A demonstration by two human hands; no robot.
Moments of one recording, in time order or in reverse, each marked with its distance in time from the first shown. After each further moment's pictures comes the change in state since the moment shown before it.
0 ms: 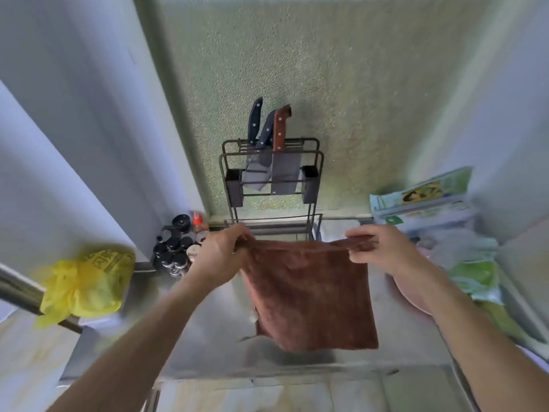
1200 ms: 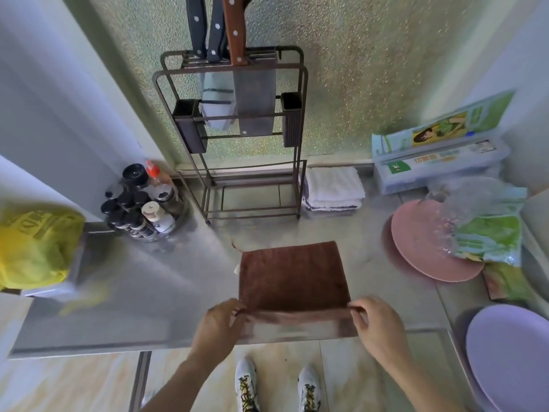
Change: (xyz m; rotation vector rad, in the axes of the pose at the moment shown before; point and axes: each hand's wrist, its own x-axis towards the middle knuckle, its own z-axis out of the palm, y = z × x) left_hand -0.117 -0.091 0.246 -0.084 -0.237 -0.407; right_hand -0.052 0.264 0.127 -0.452 0.129 0.108
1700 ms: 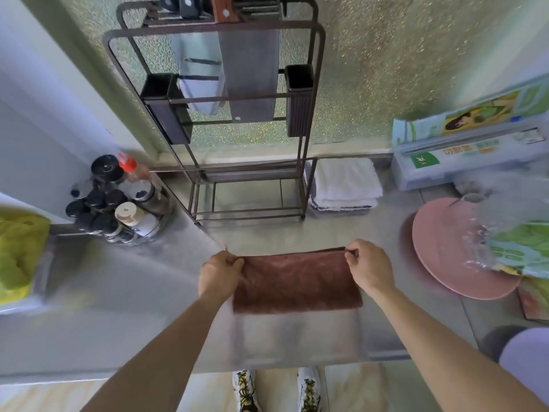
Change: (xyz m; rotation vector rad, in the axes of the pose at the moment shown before) left_hand 0.156 0.014 0.004 -0.170 0.089 -0.409; right_hand 0.172 -0.014 0.030 -0.025 -0.016 0.109
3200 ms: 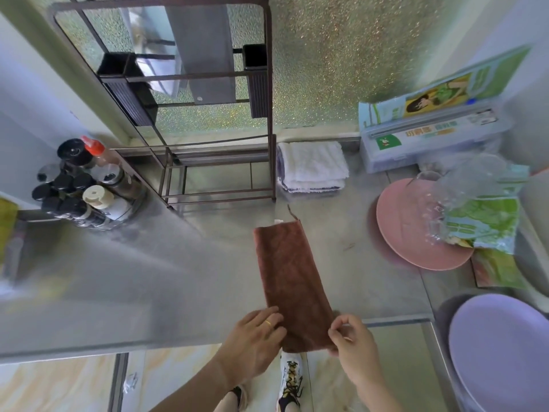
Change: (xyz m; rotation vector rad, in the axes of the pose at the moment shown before) left_hand -0.156 -0.048 0.092 0.549 -0.191 1.279; right_hand -0.197 0.052 0.009 0.813 -0.171 0.524
